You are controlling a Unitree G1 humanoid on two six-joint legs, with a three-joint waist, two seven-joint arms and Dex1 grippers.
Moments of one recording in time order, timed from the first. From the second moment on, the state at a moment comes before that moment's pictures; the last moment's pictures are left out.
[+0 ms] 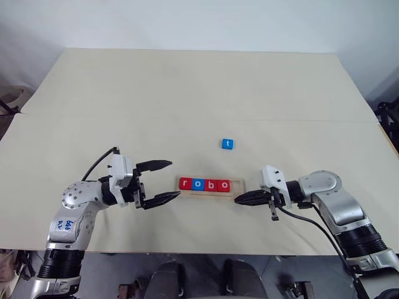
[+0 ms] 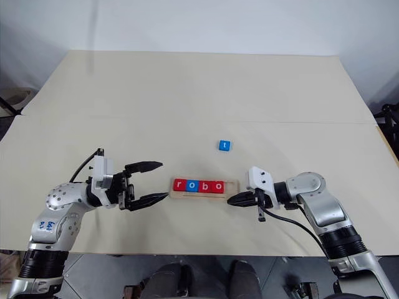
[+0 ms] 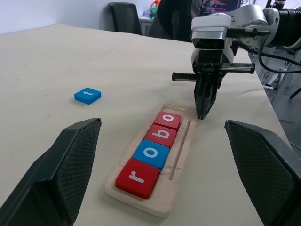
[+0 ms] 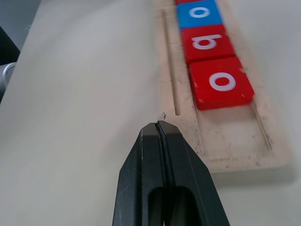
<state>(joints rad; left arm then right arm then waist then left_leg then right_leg) -0.21 0.55 0.10 -0.10 -0.51 0.15 -1.11 -0.40 -0.68 0.19 0.05 0.24 0.23 1.34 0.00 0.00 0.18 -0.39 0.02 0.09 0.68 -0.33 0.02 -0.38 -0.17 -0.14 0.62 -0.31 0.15</state>
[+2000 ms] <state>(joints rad) -0.19 0.57 0.14 -0.03 -0.51 0.09 -1.15 -0.27 -0.70 -0.19 0.02 0.34 0.19 1.10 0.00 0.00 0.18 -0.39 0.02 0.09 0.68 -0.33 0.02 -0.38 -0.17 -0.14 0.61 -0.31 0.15</state>
